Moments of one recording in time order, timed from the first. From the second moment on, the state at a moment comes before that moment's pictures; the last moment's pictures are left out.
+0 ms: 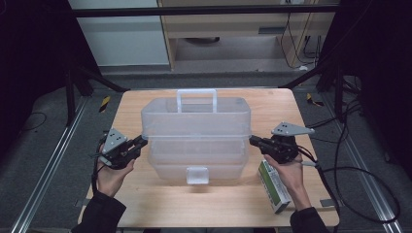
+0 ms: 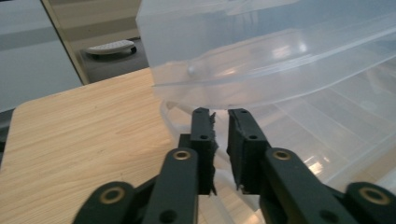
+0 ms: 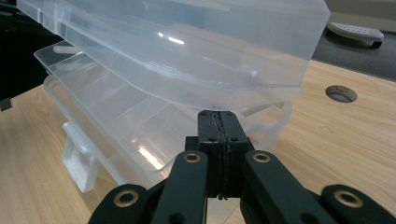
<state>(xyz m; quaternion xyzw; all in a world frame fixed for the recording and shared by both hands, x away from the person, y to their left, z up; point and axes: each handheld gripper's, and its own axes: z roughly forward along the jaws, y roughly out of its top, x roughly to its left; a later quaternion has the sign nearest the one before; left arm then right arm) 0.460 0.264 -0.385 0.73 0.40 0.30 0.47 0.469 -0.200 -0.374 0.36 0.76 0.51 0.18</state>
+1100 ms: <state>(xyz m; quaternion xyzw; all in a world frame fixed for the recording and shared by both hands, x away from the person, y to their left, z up) 0.478 0.258 -0.387 0.72 0.37 0.33 0.48 0.469 -0.196 -0.374 0.36 0.77 0.50 0.18</state>
